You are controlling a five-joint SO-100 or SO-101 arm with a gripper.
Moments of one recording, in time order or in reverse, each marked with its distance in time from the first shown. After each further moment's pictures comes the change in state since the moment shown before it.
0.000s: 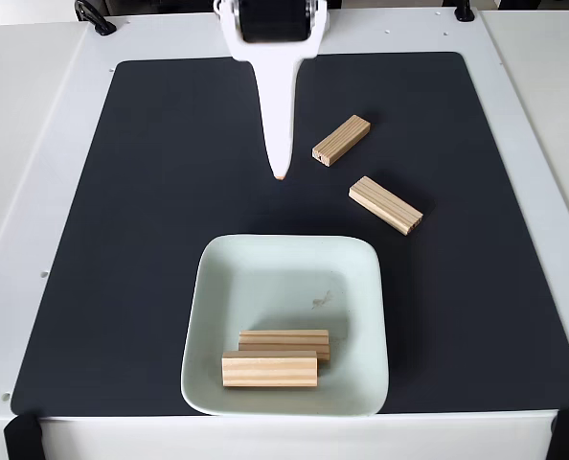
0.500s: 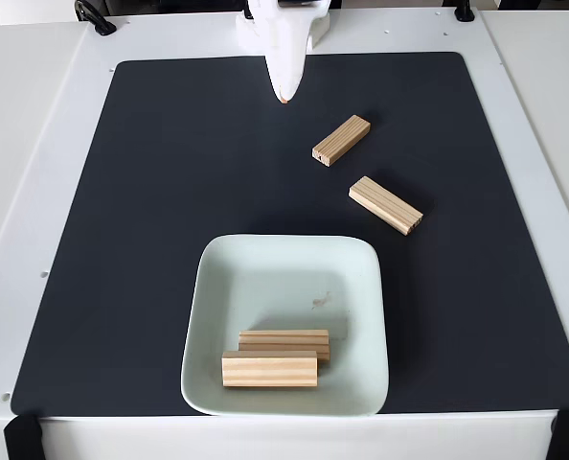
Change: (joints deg) arm -0.5 44.2 58.1 0.0 -26.1
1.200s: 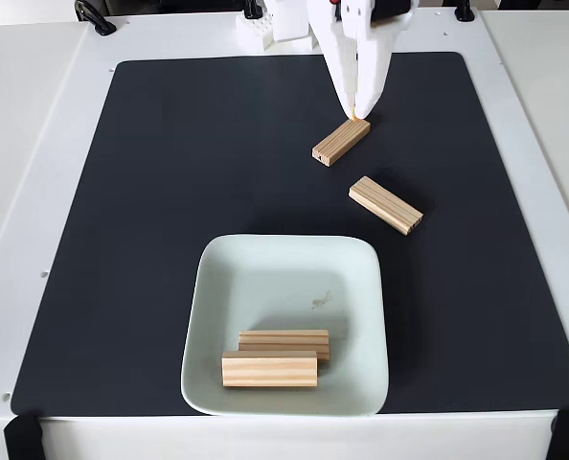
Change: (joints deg) arm -12.0 -32.7 -38.7 12.7 -6.6
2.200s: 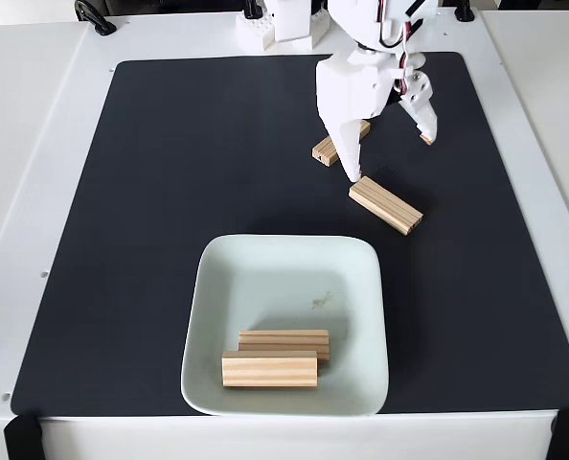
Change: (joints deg) arm -1.8 -20.0 -9.2 1.4 -68.0
